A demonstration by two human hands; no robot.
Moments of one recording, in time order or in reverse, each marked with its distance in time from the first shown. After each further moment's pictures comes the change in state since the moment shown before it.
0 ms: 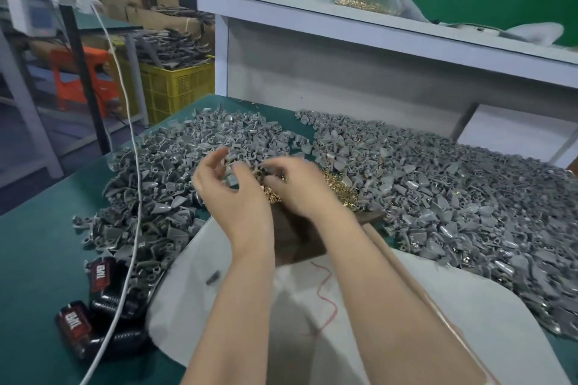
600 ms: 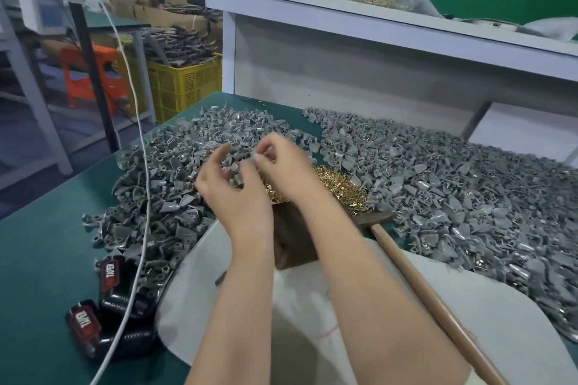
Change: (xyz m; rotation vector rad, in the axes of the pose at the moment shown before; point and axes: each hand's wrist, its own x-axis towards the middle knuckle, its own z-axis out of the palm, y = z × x) left_hand 0.009 -0.002 -0.004 0.078 -0.044 0.003; right_hand 0.017 -0.035 0.005 0.317 -0.015 0.022
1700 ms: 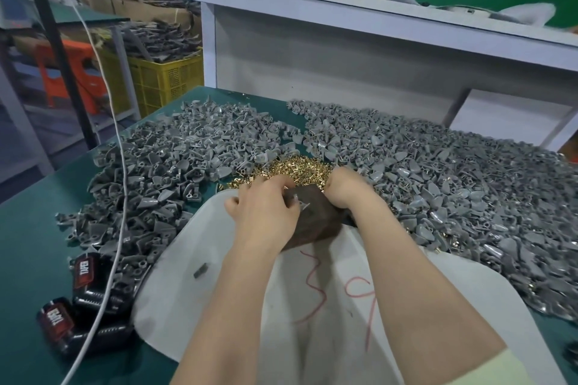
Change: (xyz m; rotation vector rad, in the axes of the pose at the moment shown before) left_hand -0.024 -0.017 0.008 1.053 -0.636 0.264; right_hand -0.019 0.101 -0.065 -0.582 -0.119 0.569
